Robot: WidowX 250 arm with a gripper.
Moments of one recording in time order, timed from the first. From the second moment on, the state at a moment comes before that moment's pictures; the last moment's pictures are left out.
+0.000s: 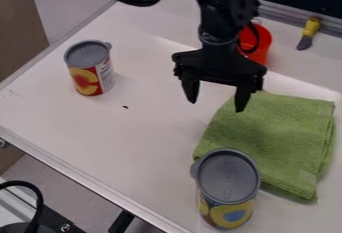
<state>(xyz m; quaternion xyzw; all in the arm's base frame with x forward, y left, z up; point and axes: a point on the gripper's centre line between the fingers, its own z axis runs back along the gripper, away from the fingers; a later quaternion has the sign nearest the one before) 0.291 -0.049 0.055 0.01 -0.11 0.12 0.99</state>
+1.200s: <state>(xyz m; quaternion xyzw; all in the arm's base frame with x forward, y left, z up) 0.307 -0.110 0.023 -0.06 -0.06 0.08 0.99</state>
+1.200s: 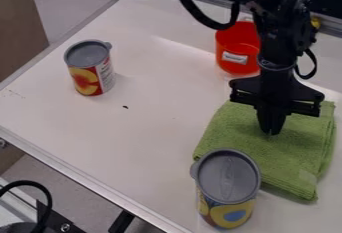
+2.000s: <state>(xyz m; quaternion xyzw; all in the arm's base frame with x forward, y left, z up) 0.311 -0.095 0.001 -0.05 -0.07 0.11 0.99</state>
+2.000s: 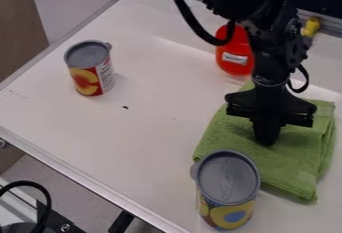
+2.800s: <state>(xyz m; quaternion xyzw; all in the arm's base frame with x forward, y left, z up) 0.302 -0.028 0.001 0.01 -0.07 0.17 0.98</state>
